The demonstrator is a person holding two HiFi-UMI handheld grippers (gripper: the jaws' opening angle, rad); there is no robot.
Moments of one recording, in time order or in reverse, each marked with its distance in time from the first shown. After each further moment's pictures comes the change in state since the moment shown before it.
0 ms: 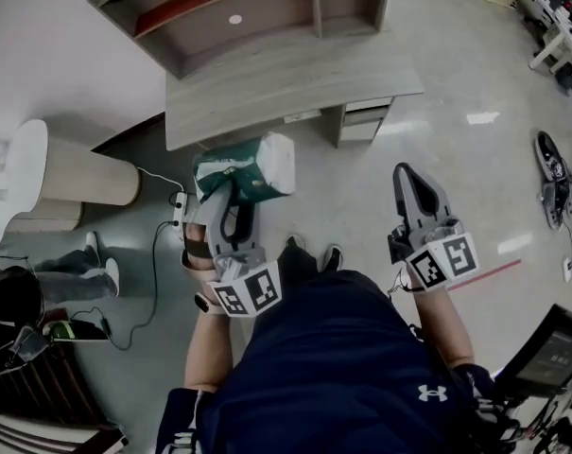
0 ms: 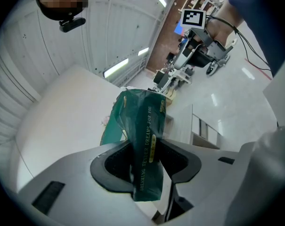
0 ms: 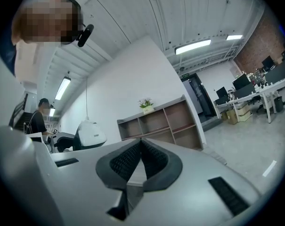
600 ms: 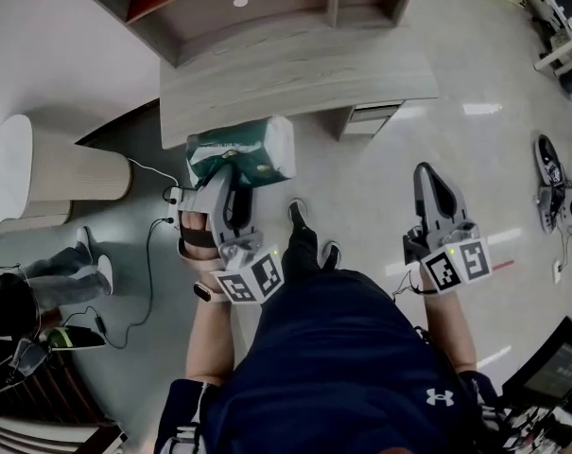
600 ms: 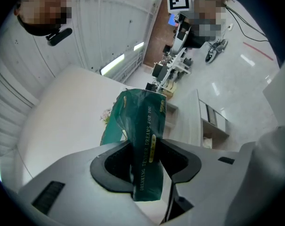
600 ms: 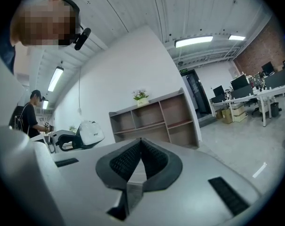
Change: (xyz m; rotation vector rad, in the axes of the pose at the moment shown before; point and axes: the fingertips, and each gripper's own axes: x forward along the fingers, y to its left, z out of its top) left arm 0.084 0.007 -0.070 0.094 0.059 0.025; right arm 0.074 -0.027 -0.030 -0.022 0.103 -0.061
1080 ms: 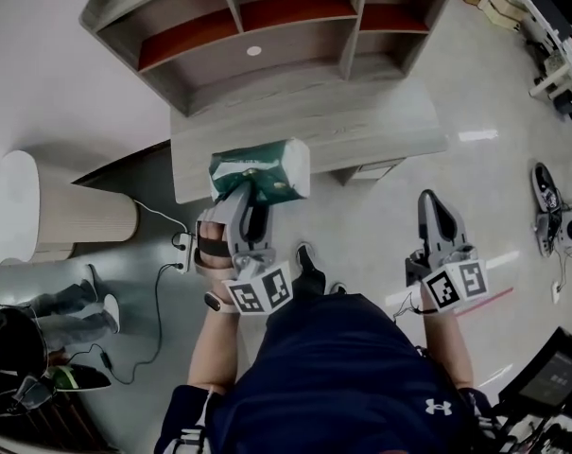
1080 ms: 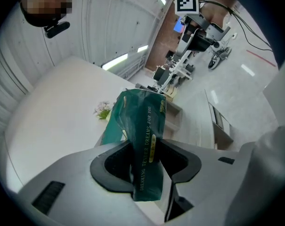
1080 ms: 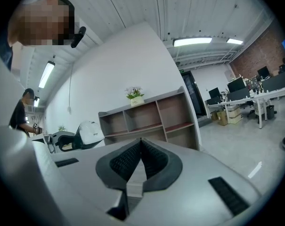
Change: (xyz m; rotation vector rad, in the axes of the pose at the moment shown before) left arm 0.106 0.026 -0.030 -0.073 -0.064 -0.043; right arm 0.092 -0.018 0.014 -0.010 -0.011 -0.075
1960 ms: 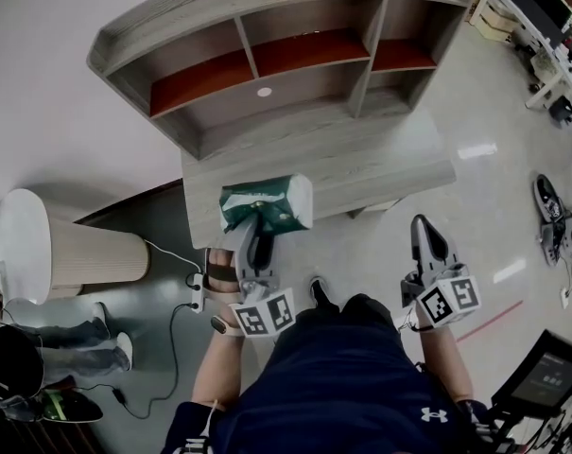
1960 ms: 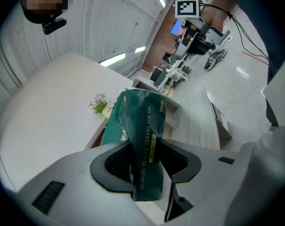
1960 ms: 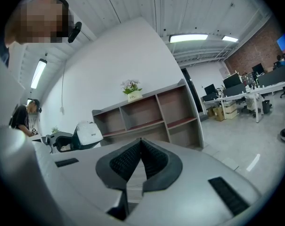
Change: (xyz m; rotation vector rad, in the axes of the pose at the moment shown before) left arm 0.051 0.030 -0.065 -0.001 -0.029 -0.073; right arm 0.080 0.031 -0.018 0.046 0.030 -0.061
